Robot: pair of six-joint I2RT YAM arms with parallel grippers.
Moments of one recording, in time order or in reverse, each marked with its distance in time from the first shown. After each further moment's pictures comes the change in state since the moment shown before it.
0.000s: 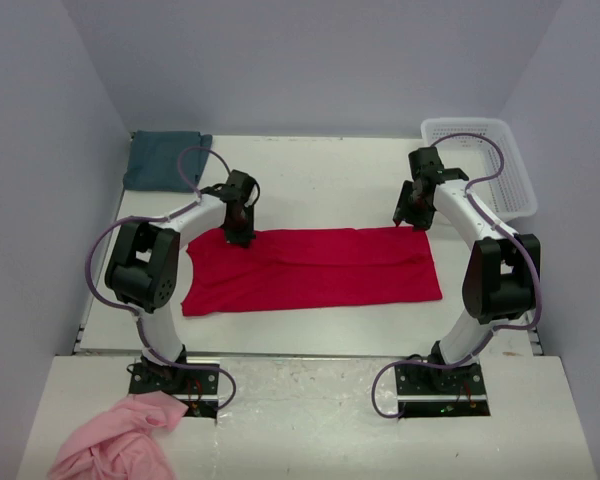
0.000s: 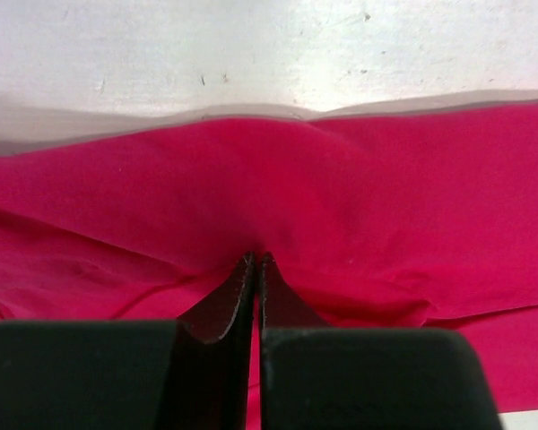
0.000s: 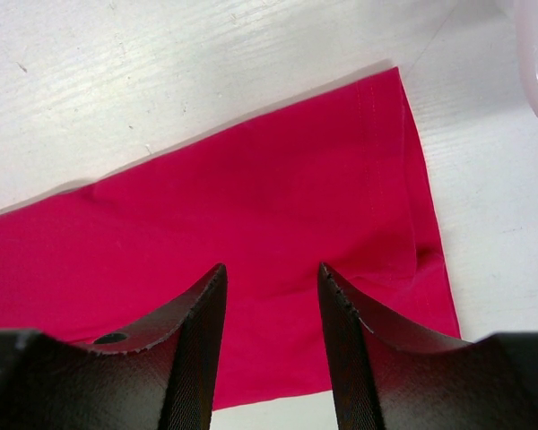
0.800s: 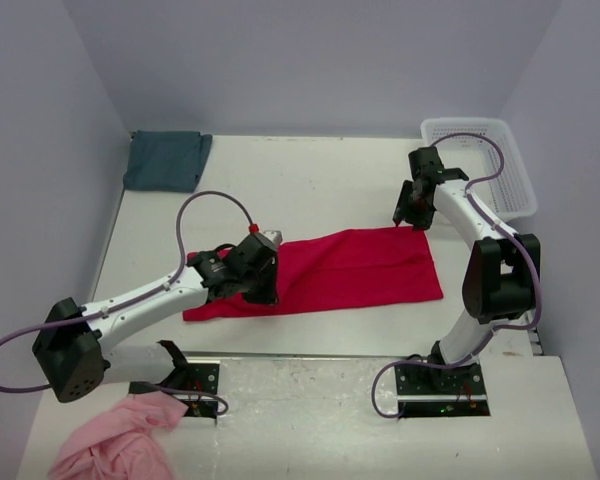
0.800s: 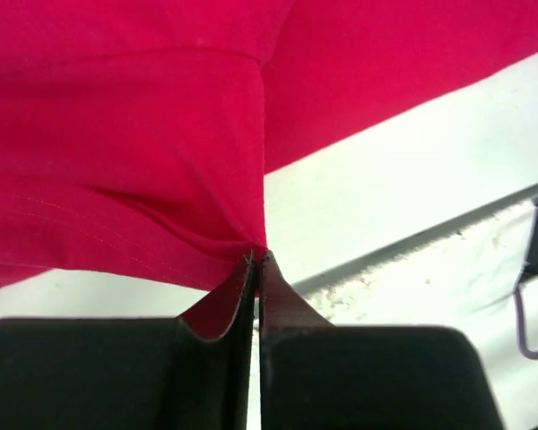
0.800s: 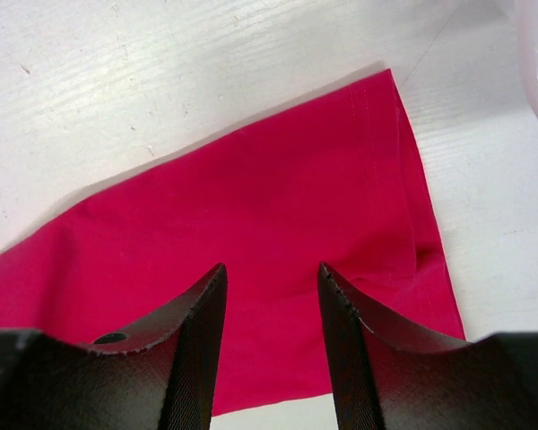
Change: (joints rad) left arm -0.462 -0.591 -0.398 -0.016 0.057 -0.314; right arm 0.000 0.000 0.000 0.003 -0.002 0.000
